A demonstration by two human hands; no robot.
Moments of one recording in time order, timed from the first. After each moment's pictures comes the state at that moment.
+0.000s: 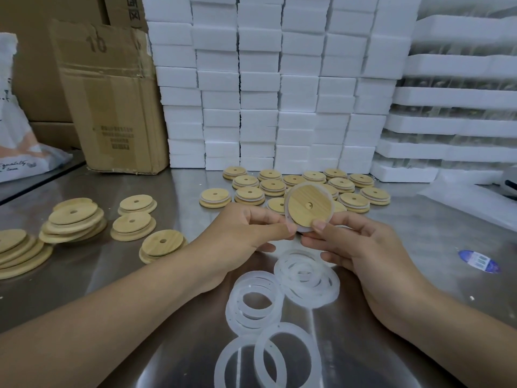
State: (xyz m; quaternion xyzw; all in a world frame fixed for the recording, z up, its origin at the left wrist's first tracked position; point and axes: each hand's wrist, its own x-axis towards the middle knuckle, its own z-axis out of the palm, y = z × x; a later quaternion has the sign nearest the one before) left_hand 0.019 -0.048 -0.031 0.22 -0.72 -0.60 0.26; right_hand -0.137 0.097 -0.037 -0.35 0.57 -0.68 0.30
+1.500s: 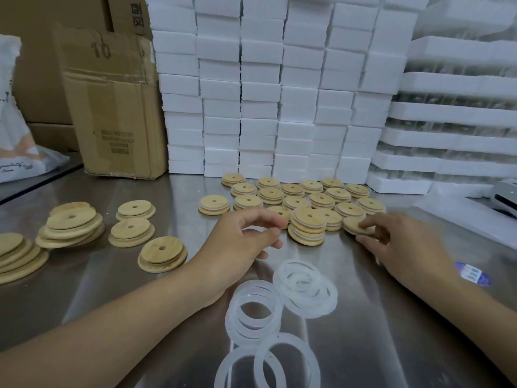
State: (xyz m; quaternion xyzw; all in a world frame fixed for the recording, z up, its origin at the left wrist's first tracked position) left_hand 0.019 -0.048 -0.040 0.22 -0.71 -0.57 0.34; right_hand -0.249 0.104 -0.047 -0.47 0.84 -0.24 -0.16
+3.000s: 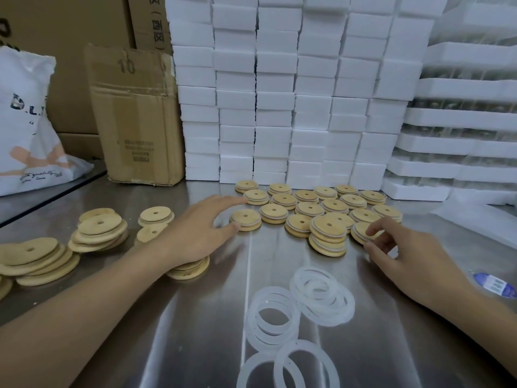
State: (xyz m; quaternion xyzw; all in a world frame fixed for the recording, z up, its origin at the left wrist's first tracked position) left_hand 0.073 -0.136 -0.024 0.28 -0.91 -0.21 0.23; right_hand -0.221 0.104 -0.039 -0.50 0.82 -0.27 -0.07
